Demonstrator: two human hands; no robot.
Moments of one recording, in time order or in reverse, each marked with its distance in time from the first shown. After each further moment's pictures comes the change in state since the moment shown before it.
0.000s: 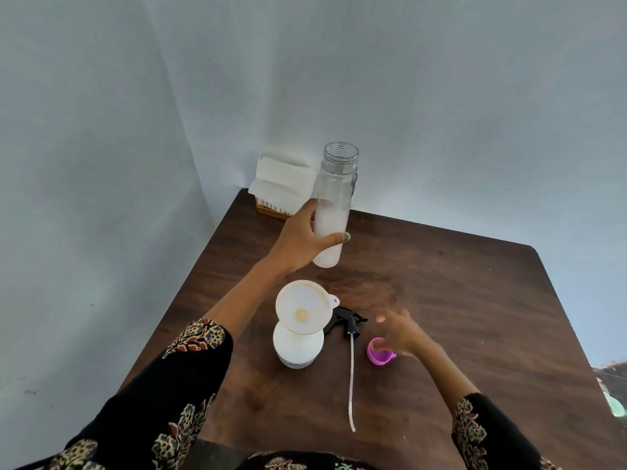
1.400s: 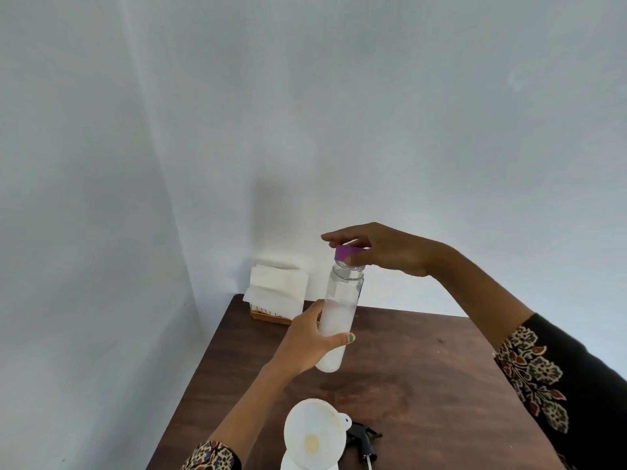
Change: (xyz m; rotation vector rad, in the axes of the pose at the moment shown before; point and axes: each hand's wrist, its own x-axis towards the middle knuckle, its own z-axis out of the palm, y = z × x) left_hand 0.024 0.002 -0.008 0.082 -0.151 0.016; right_hand -0.090 -0.184 -0.251 0.287 0.144 -0.696
